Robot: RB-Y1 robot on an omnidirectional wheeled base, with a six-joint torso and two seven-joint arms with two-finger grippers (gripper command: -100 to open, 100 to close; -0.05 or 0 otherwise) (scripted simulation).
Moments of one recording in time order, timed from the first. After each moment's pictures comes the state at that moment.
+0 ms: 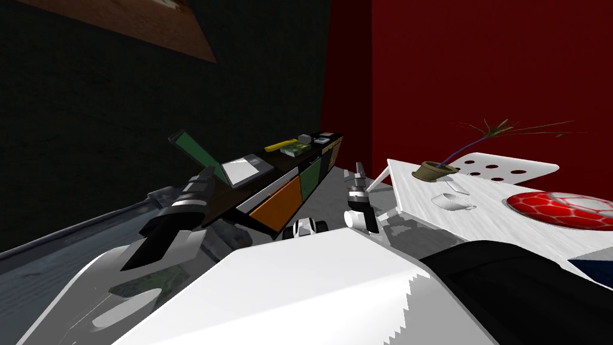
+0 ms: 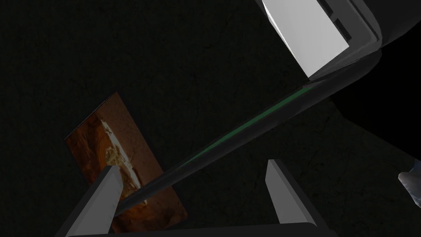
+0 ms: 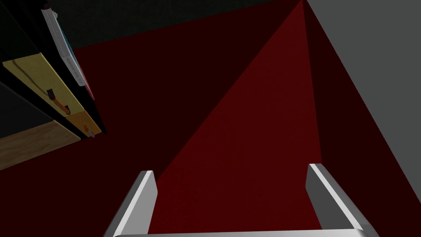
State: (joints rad) left arm 0.46 0.54 0.35 -2.49 -0.12 0.46 0.06; right arm 0.50 -0.01 -0.06 -2.23 -0.10 -0.35 -0.10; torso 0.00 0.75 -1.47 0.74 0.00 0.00
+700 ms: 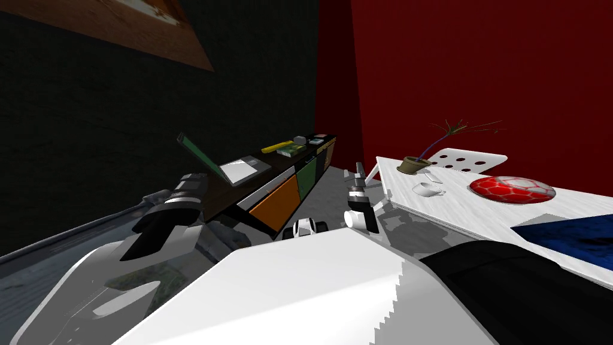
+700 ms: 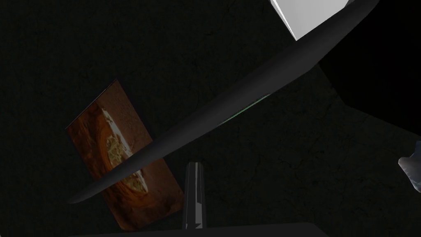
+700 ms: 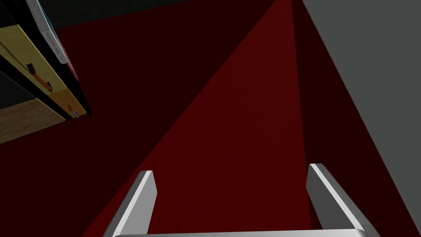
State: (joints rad) left arm 0.41 0.56 0.40 -2.43 -0.12 0.51 0.07; right arm 0.50 -0.01 -0.06 -2.23 -0.10 -0.35 -0.10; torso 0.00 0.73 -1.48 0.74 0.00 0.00
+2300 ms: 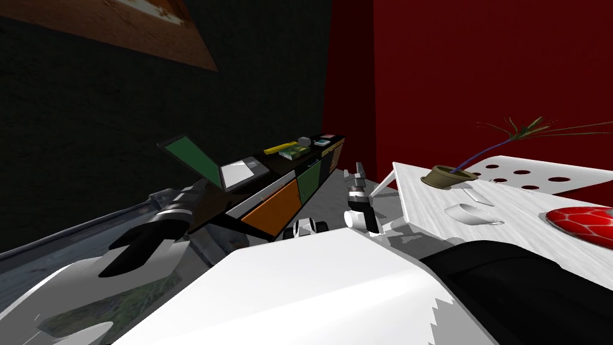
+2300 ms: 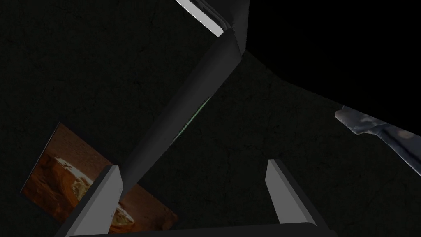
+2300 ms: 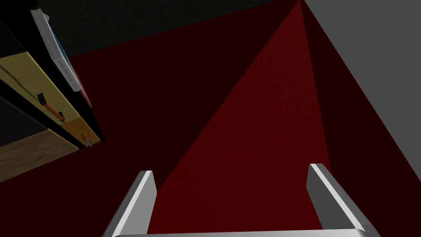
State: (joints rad) left arm 0.61 0.68 0.43 -2.49 -0.10 0.68 0.02; right arm 0.50 -0.01 -0.06 -2.23 -0.10 -0.35 -0.10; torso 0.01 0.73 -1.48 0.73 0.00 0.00
